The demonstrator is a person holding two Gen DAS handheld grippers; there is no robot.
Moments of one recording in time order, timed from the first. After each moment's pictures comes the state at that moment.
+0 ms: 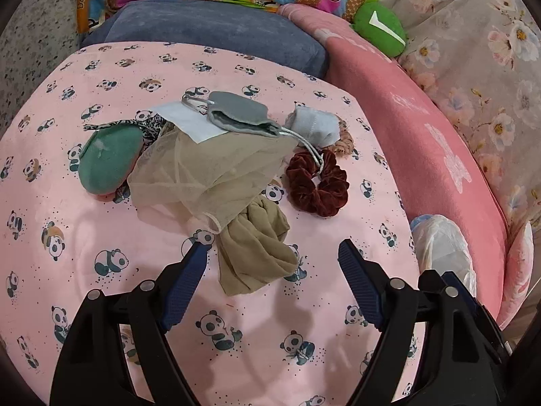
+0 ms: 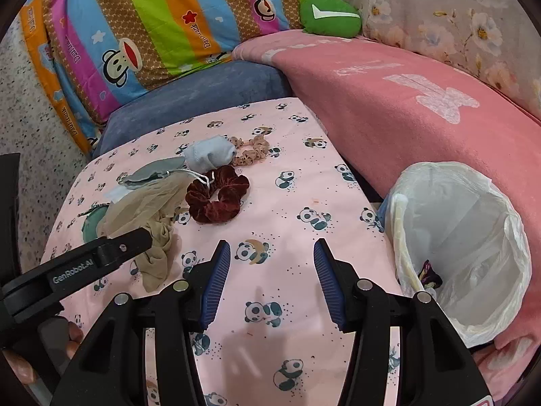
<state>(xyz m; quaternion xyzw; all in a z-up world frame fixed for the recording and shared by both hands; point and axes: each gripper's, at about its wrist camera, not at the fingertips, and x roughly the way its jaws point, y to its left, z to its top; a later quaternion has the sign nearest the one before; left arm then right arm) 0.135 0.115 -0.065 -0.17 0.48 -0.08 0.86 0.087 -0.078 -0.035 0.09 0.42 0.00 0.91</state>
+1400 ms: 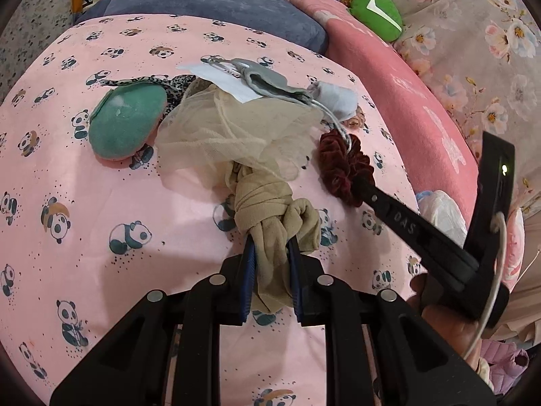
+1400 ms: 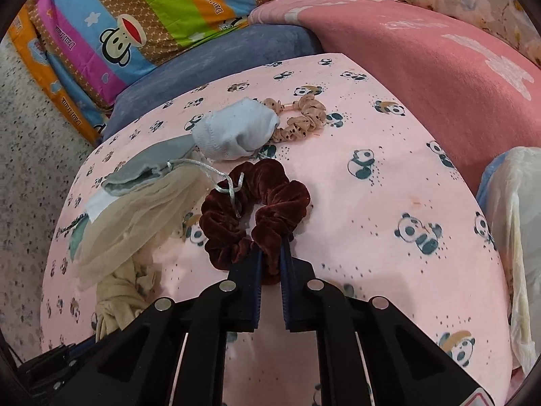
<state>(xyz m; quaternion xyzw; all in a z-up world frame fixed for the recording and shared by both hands) 0.116 0.146 -0.084 -0.18 0.51 -0.12 0.83 0.167 -0.039 -0.097 0.13 0.47 0.06 0.87</state>
